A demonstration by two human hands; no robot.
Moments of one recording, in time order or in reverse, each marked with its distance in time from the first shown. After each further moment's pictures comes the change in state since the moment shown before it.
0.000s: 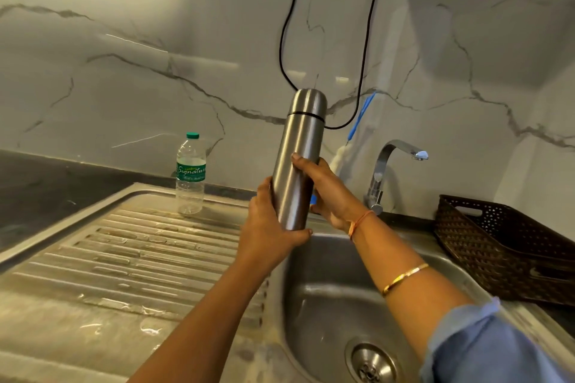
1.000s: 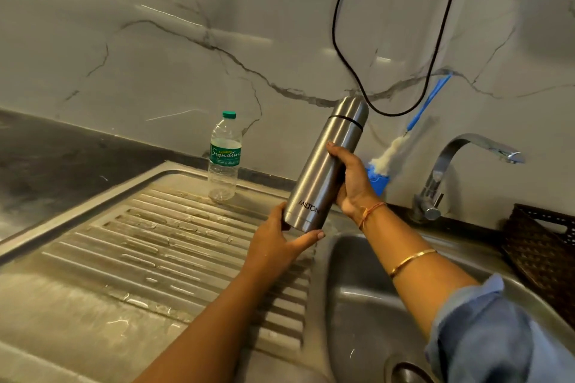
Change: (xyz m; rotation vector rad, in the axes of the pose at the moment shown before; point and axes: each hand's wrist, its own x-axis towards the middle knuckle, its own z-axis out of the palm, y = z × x) left_hand 0.023 -0.089 -0.002 -0.060 -0.079 -0.200; right_hand 0.092 0.052 0.022 0.323 0.143 0.058
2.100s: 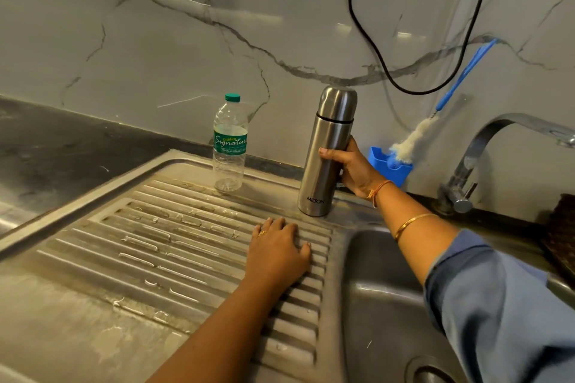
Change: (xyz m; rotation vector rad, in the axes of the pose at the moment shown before) left_hand 0.014 -0.028 0.006 0.723 -0.140 -0.042; right_hand 0.076 0.031 -0.022 -0.328 -0.277 -0.011
